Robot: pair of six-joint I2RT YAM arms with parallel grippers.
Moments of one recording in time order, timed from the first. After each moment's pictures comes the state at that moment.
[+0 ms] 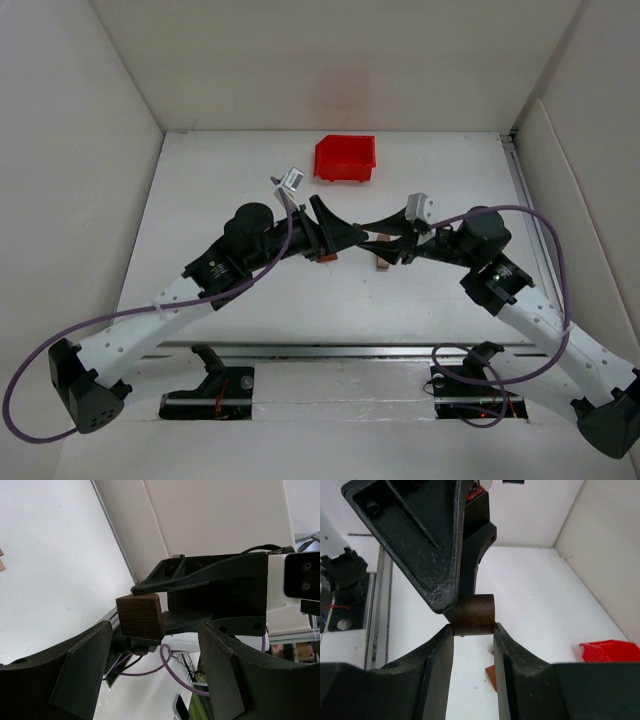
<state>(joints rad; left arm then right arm) -0.85 1.02 0.97 -0.06 0.25 -1.07 0.62 0.90 0.82 0.17 -0.68 -0.17</state>
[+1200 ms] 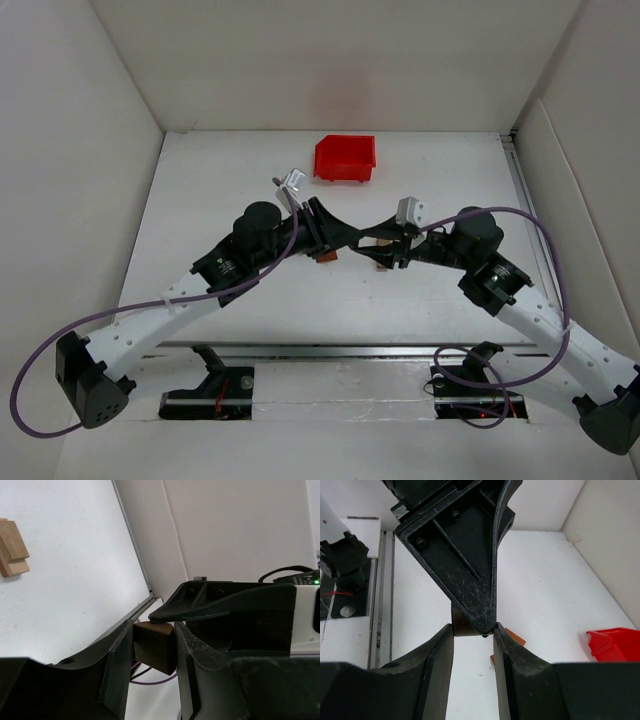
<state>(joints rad) -0.84 1.06 0.97 -0.08 0.19 -1.07 0.66 0.92 0.86 0.05 -0.63 -0.22</state>
